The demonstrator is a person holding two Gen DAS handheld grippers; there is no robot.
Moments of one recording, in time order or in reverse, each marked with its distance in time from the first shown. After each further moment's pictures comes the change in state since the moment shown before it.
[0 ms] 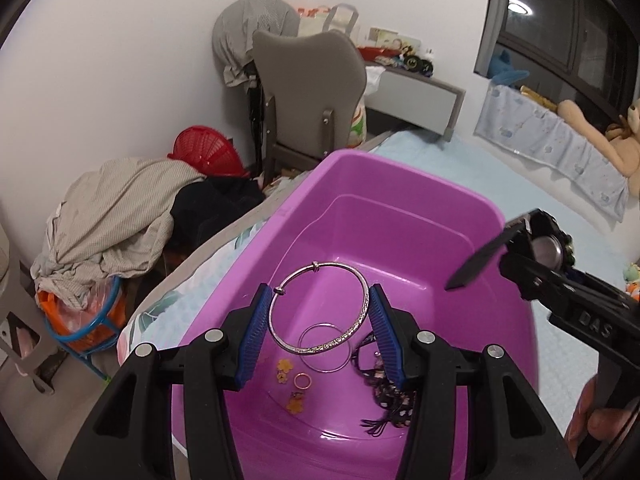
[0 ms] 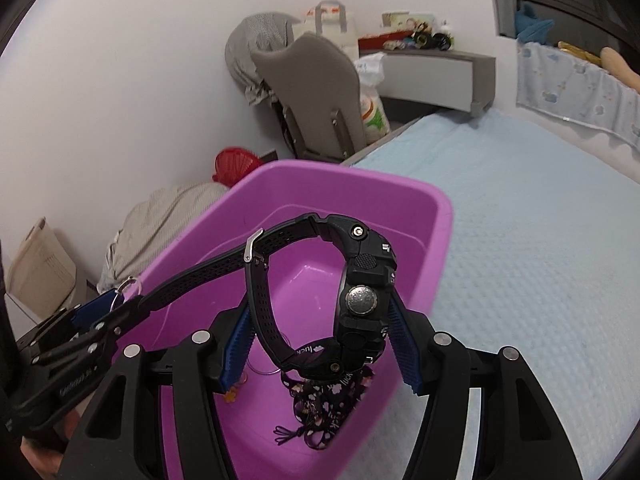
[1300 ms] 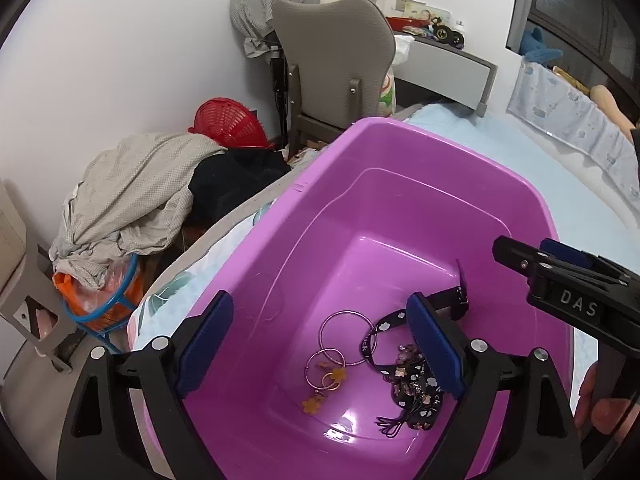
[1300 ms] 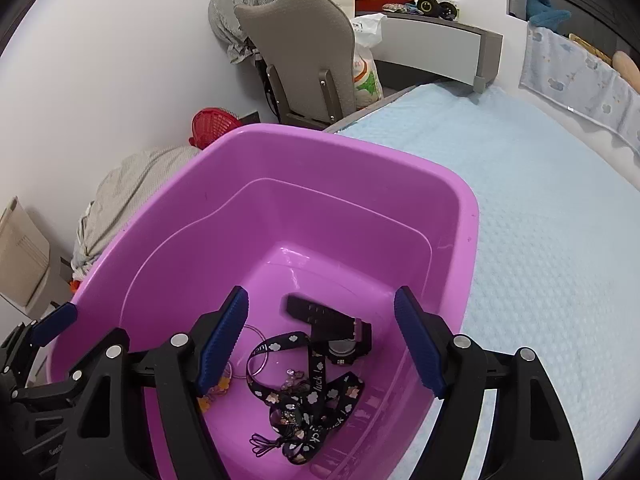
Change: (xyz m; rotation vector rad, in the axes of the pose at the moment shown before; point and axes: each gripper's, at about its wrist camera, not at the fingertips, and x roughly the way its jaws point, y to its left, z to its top) left arm 0.031 -0.002 0.008 -0.019 0.103 0.103; right arm 0.056 -0.003 0.021 -0.013 0.128 -0.073
